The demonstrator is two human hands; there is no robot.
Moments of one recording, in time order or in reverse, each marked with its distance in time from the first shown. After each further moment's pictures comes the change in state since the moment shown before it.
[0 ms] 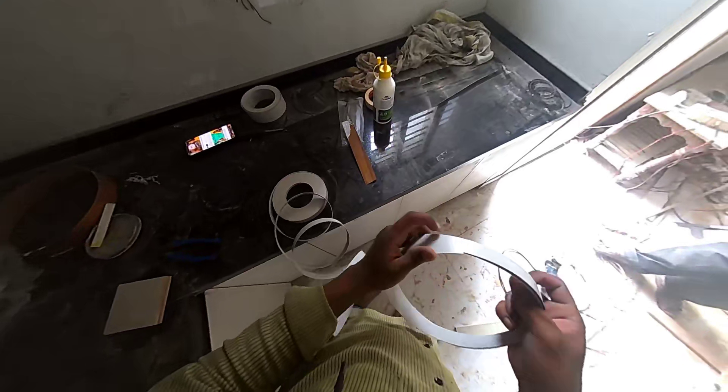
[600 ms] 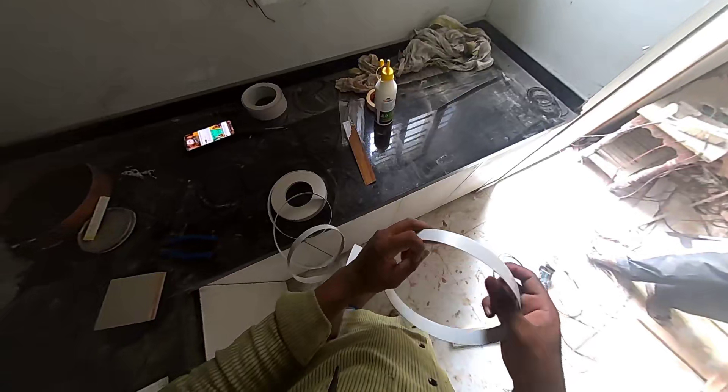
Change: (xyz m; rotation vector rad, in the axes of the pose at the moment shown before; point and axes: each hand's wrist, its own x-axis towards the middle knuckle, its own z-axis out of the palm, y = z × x) left_hand -0.007 -0.002 -0.010 0.141 -0.008 0.141; right_hand 0.007 0.005 0.003 -0.207 -0.107 0.011
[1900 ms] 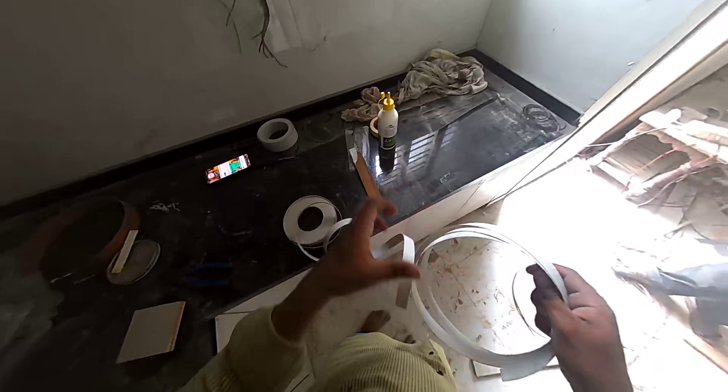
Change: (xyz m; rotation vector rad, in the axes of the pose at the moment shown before) left_hand 0.031 0.061 -0.073 0.326 -0.038 -0.503; right_hand 0.029 -0.026 -0.022 -0.335 0.047 -0.046
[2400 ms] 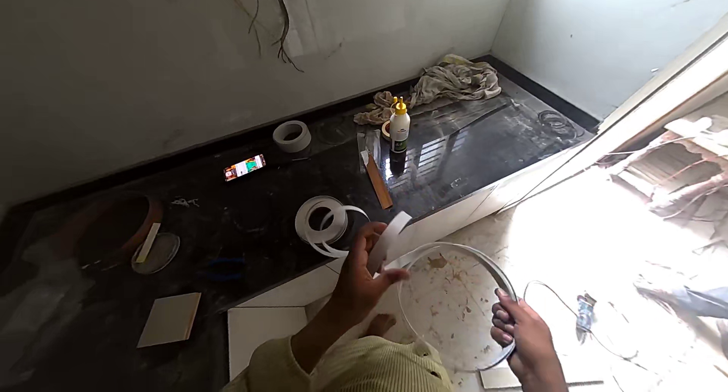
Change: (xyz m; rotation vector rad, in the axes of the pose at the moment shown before) left_hand -0.043 -0.029 0.040 -0.360 0.302 -0.082; right_hand -0.002 0.069 0.045 0.550 -0.001 0.679
